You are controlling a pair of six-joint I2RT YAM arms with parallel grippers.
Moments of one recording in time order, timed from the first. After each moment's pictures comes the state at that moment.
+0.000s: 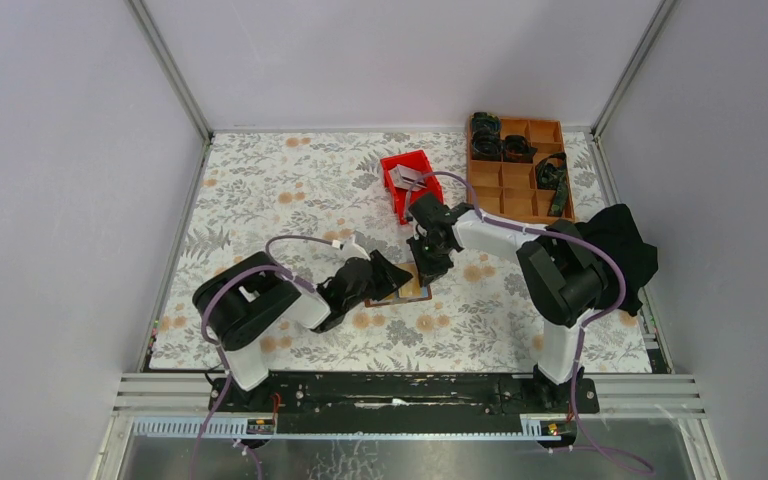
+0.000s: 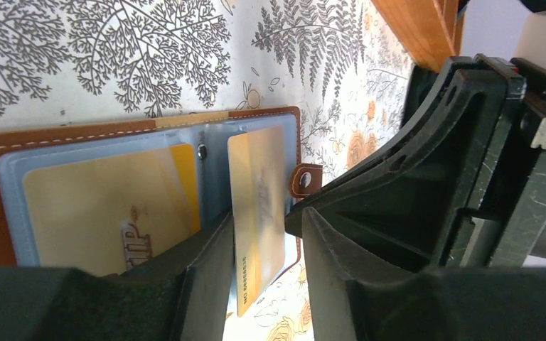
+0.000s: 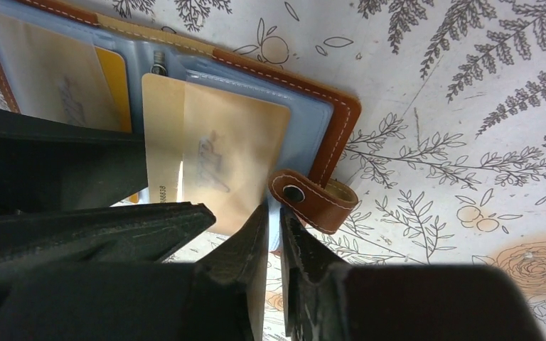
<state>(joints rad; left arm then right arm) -0.80 1.78 0.45 0.88 -0.09 -1.21 0.65 1.89 1.23 -0.65 -0.18 0.31</state>
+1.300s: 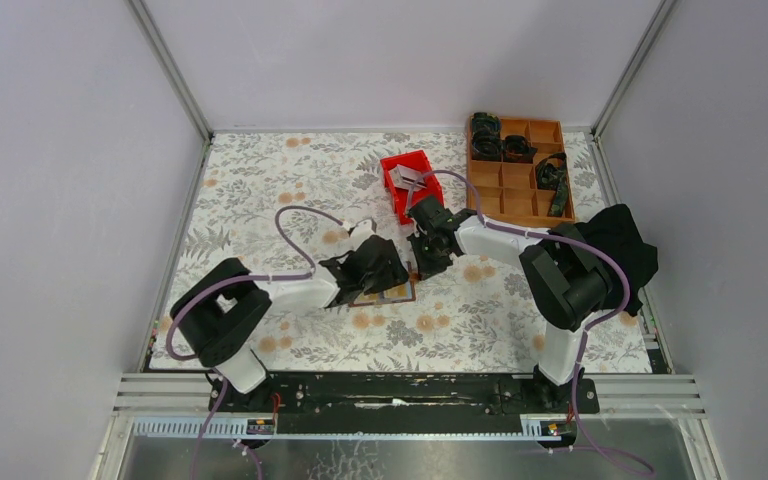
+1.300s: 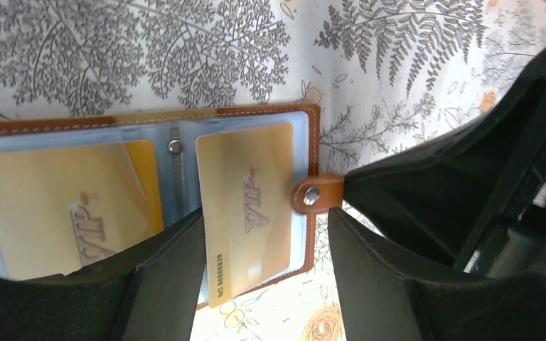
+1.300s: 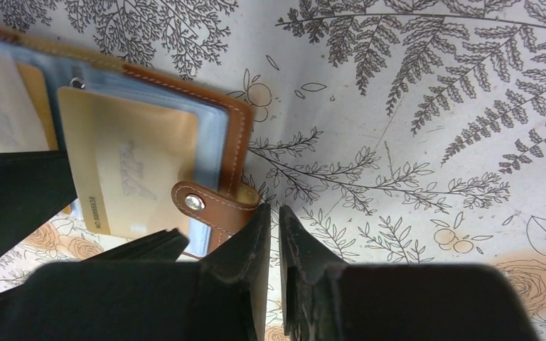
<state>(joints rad) -0.82 1.61 0.72 0.10 -0.19 -1.03 0.66 1.86 1.17 -0.51 -0.10 0.34</state>
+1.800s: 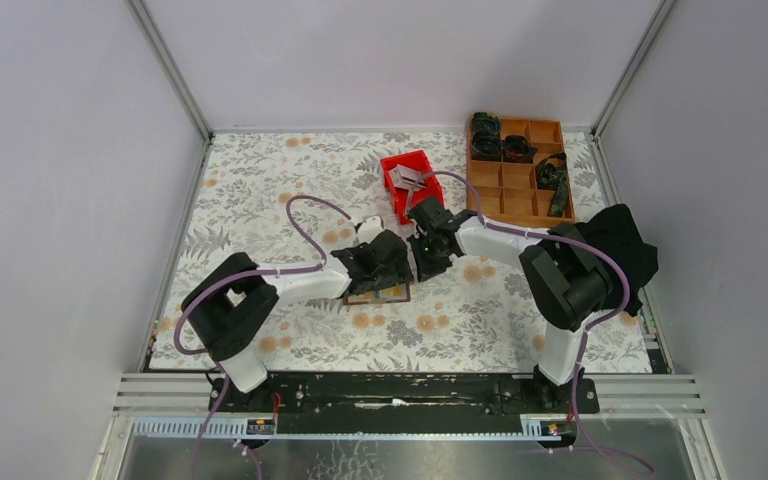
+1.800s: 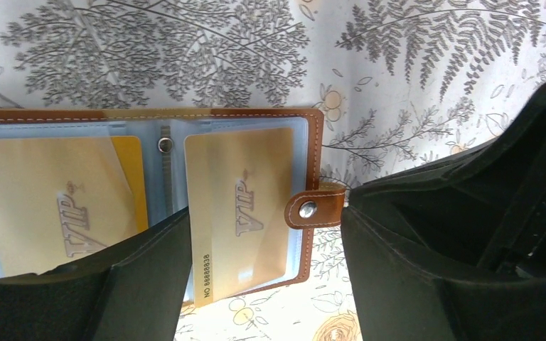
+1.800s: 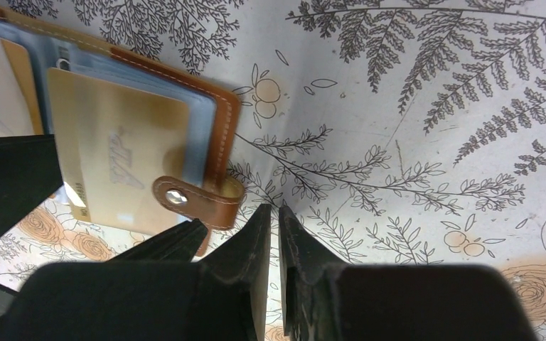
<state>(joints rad) -0.84 1.70 0.90 -0.16 -0.26 -1.00 0.66 1.86 1.16 -0.50 -0.12 0.34</state>
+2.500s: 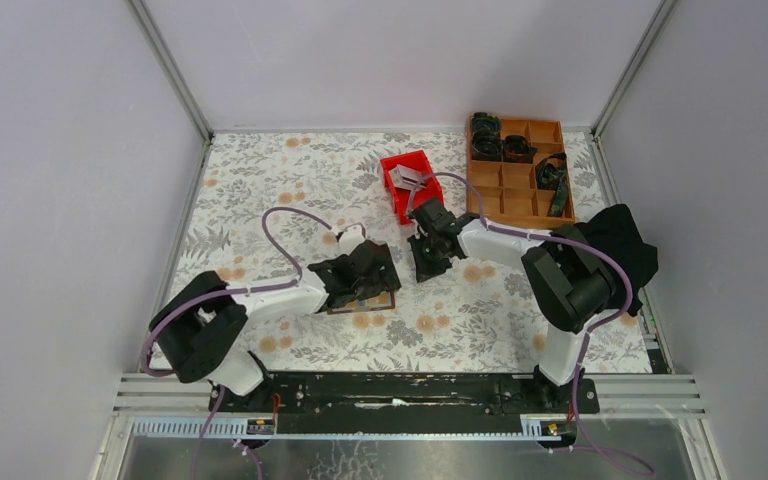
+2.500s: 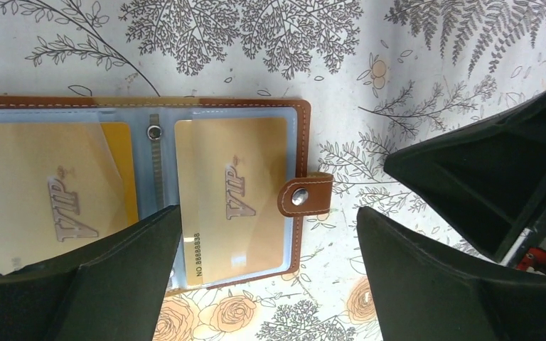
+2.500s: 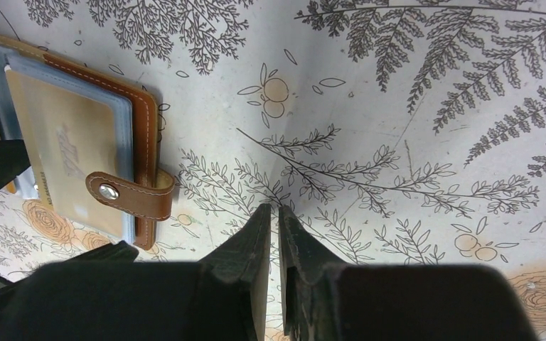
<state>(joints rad) -0.84 1.52 0.74 -0.15 -0.27 -1.01 0.66 1.84 1.12 -0.46 -0.14 0.35</state>
